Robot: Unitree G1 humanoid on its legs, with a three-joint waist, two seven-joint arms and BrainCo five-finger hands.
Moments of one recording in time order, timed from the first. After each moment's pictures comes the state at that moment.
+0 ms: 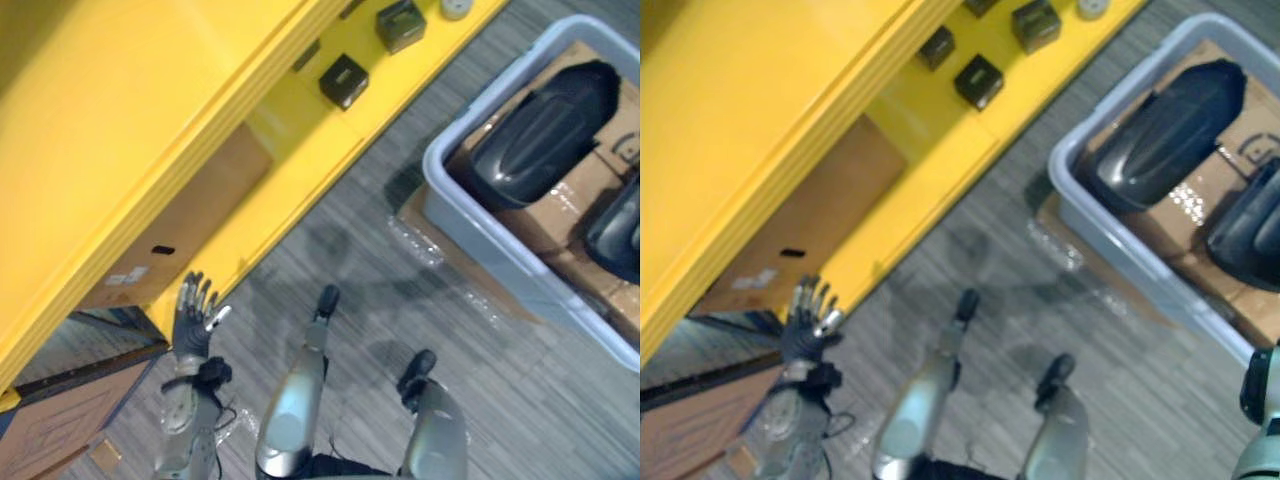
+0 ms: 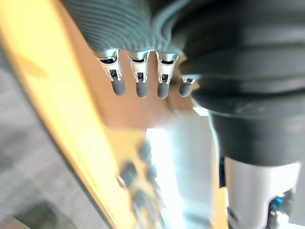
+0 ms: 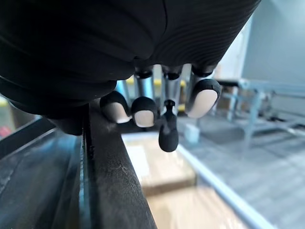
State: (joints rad) left arm 0.10 0.27 -0.01 -0.02 -0.49 -0.38 0.09; right arm -0.84 -0.96 -0.09 1.22 -0.44 0.22 -0.36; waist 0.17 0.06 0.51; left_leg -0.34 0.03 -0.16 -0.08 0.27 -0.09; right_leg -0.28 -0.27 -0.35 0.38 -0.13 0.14
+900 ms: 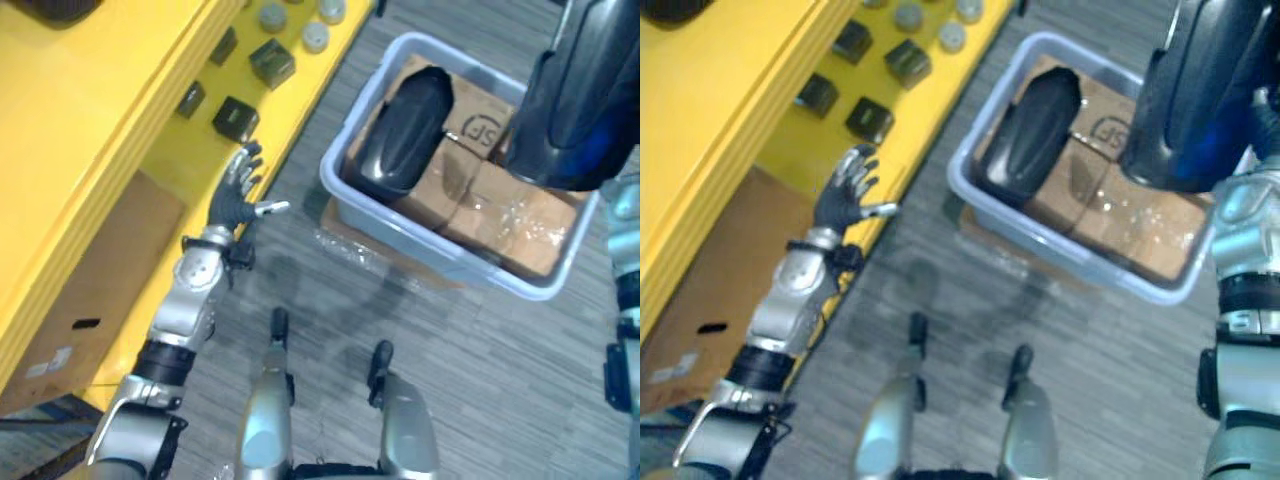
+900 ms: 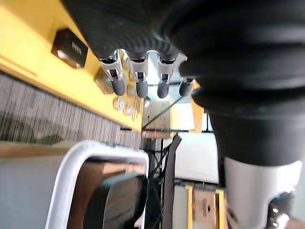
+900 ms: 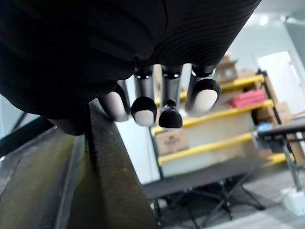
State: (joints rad) left arm -0.59 0.42 -0.19 0.19 -0.38 0.02 0.07; right arm -0.88 -0.82 -0.01 0.73 -0.45 0.06 -0.53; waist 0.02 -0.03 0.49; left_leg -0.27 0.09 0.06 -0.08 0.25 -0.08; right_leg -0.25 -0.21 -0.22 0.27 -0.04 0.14
